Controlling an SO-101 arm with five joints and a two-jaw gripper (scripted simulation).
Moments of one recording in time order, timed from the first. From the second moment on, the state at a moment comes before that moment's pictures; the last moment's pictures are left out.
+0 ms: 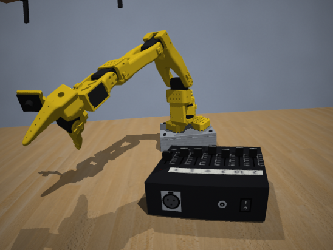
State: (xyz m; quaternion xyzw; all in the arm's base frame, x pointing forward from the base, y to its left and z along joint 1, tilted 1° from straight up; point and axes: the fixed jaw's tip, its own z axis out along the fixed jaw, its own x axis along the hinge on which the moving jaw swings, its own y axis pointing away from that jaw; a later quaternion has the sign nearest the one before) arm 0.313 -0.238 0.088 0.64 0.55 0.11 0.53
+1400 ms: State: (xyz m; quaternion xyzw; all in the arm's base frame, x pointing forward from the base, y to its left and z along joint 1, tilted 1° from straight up) arm 0.334 -0.132 0.113 0.46 0.77 0.06 0.44
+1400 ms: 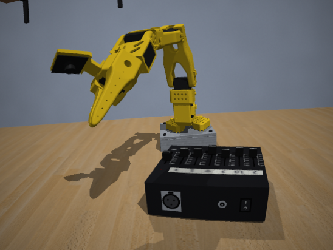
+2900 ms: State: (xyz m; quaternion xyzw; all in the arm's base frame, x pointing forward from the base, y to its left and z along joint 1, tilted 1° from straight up) arm 0.263 -0.006 0.138 0.12 0.95 0.02 0.27
